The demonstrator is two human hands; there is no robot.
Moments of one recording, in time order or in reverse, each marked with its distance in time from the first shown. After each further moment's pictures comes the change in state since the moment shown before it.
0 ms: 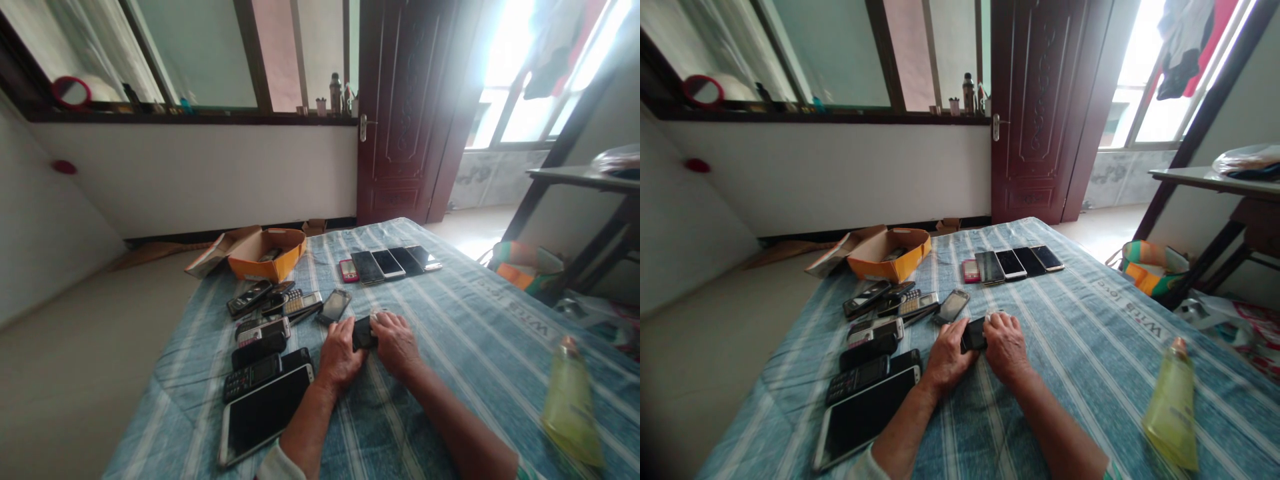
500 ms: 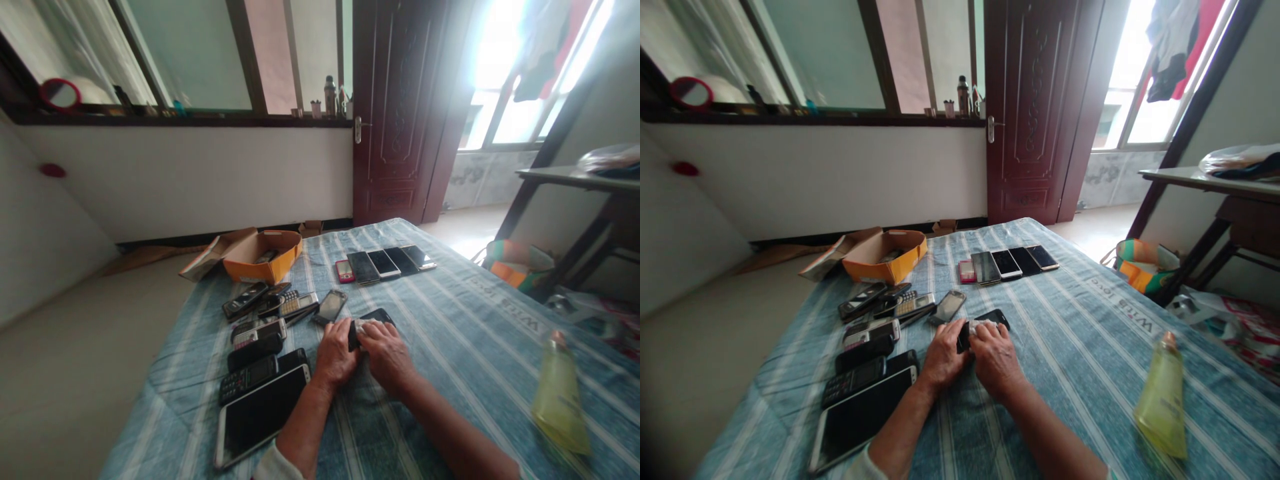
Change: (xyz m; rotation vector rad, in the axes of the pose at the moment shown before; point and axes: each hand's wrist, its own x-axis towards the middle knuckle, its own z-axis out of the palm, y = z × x) left_hand 0.001 -0.002 -0.001 -0.002 -0.014 -0.006; right_hand -0.016 -0.014 -0.001 0.106 0.000 -0.116
